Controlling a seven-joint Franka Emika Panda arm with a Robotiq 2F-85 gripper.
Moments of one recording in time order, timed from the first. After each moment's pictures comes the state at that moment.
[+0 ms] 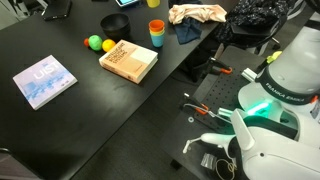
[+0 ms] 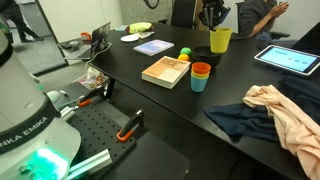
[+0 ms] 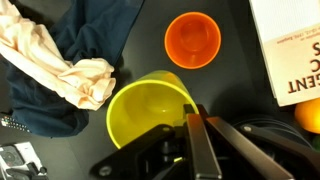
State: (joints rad) arm 0.04 0.34 -0.16 -1.92 -0.26 2.26 0.31
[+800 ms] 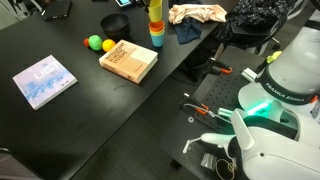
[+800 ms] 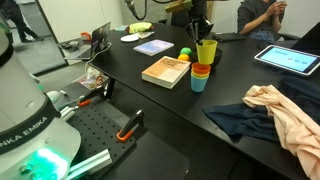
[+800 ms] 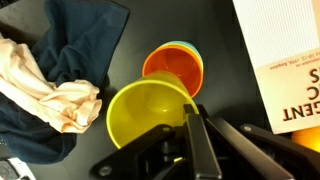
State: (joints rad) arm 0.07 0.31 -0.15 -2.11 -0.35 2.43 0.47
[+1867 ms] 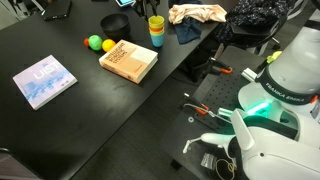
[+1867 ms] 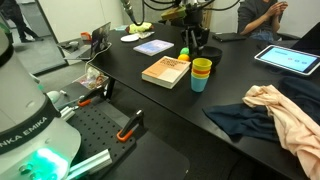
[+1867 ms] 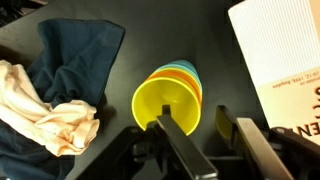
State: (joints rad) arm 0.08 0.31 -0.15 -2.17 -0.36 2.47 0.52
